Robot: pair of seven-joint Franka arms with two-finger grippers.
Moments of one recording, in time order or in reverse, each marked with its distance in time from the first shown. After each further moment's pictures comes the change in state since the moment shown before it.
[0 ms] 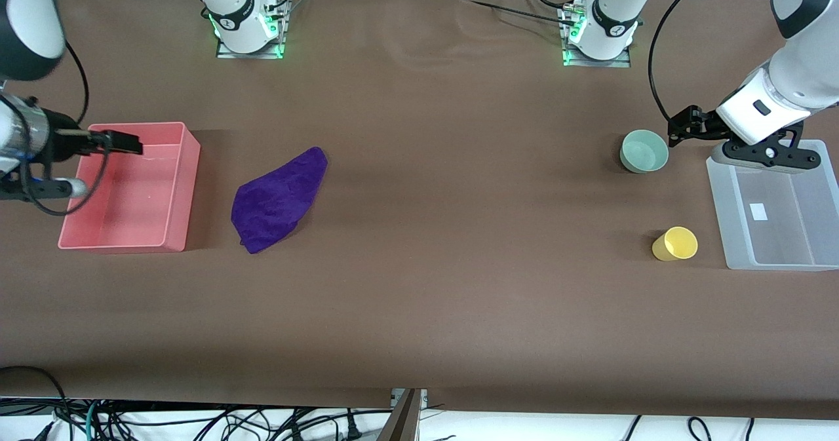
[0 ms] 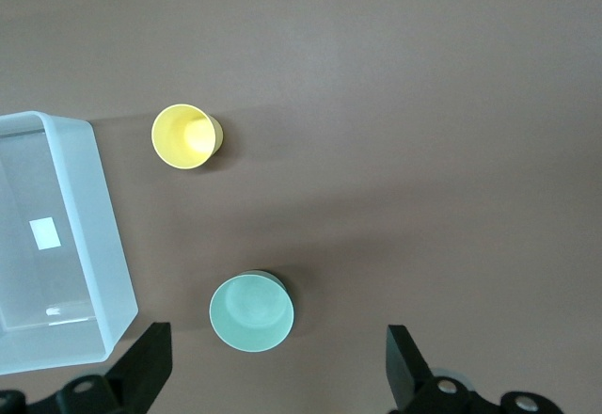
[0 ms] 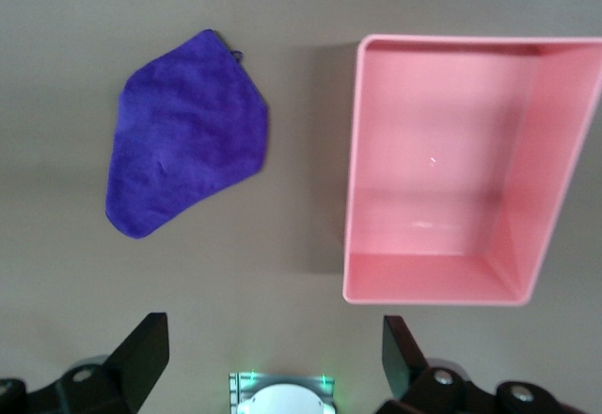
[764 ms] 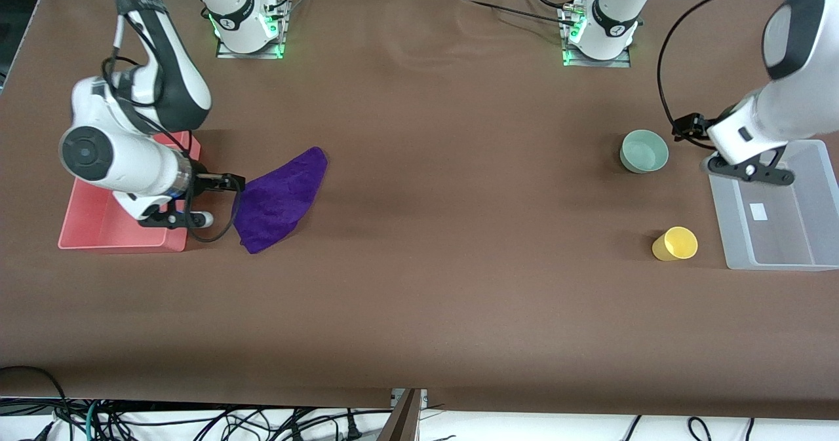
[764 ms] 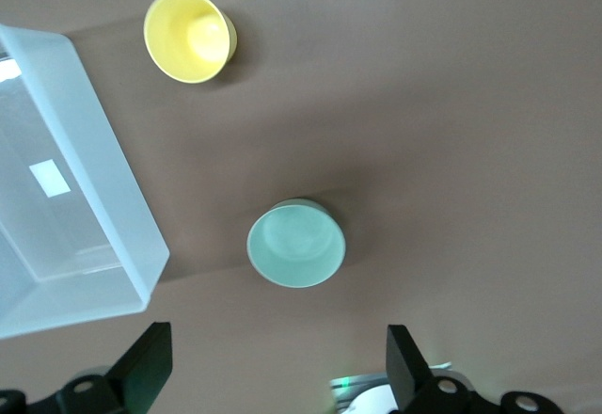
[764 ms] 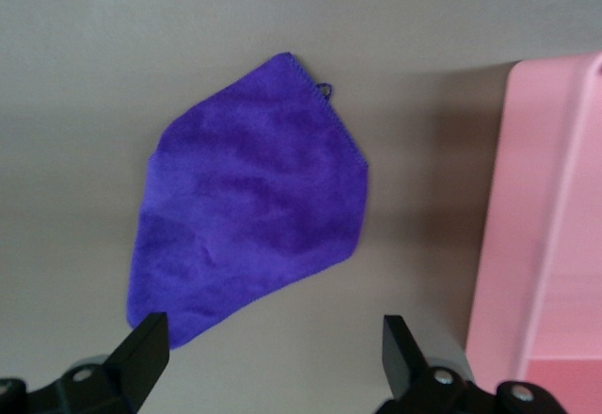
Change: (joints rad) left arm 0.063 0.103 0.009 -0.058 0.093 -0.082 0.190; right arm 0.025 0.054 0.118 -0.396 0.000 0.513 0.215
